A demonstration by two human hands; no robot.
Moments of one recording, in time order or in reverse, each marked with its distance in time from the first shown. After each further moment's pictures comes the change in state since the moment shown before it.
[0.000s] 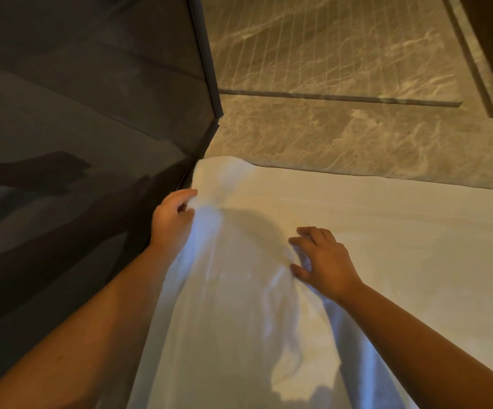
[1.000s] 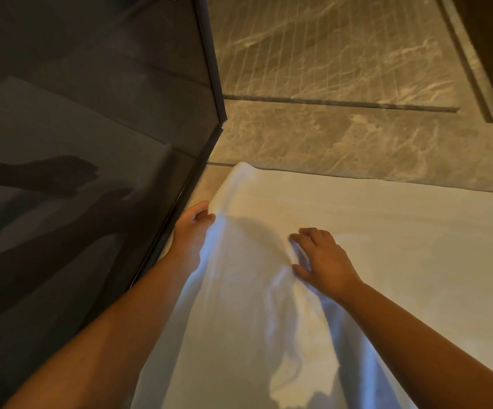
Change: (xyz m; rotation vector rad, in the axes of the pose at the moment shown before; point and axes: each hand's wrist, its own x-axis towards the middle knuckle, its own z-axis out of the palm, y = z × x) left_hand -0.016 0.000 0.019 -0.468 -0.048 -0.340; right_hand 0.000 -0.010 -0.008 -0.028 -0.067 -0.002
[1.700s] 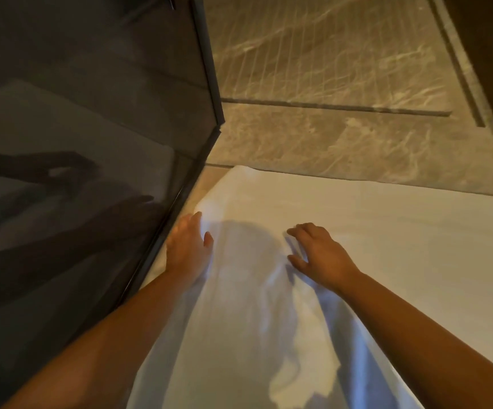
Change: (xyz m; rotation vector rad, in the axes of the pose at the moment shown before) left_hand -0.021 -0.017 -0.007 1.133 0.061 0.351; right_hand -0.001 -0.002 -0.021 0.080 -0.024 -0.005
